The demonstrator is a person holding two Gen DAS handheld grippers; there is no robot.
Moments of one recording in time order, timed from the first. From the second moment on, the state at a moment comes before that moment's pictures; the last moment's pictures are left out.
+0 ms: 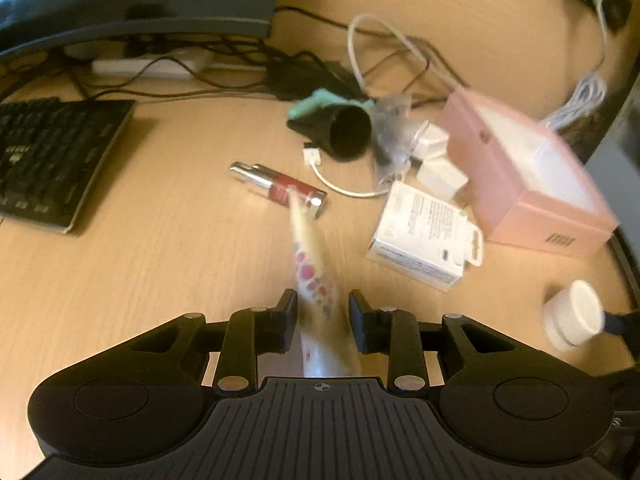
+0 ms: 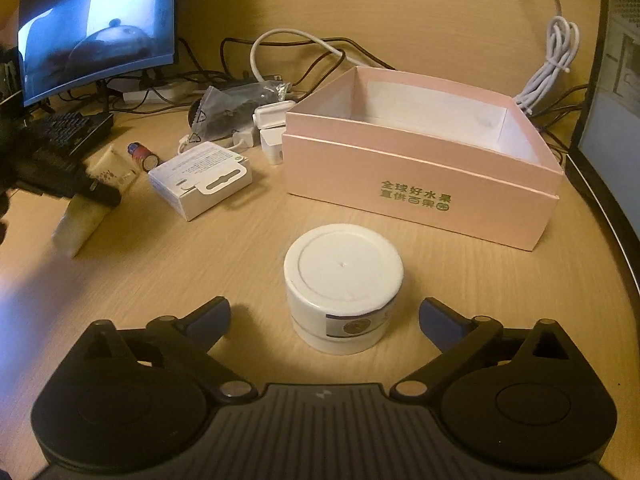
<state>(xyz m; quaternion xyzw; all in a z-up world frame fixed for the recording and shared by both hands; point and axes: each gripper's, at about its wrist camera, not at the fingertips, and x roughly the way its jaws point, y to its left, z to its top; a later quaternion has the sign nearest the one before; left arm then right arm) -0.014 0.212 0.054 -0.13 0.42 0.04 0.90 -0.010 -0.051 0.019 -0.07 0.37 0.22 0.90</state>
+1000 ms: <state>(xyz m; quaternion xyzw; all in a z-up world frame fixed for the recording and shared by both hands) -0.006 0.193 0.051 -0.09 0.46 0.05 0.88 -0.010 -0.051 0.021 -0.07 0.38 0.23 0.89</state>
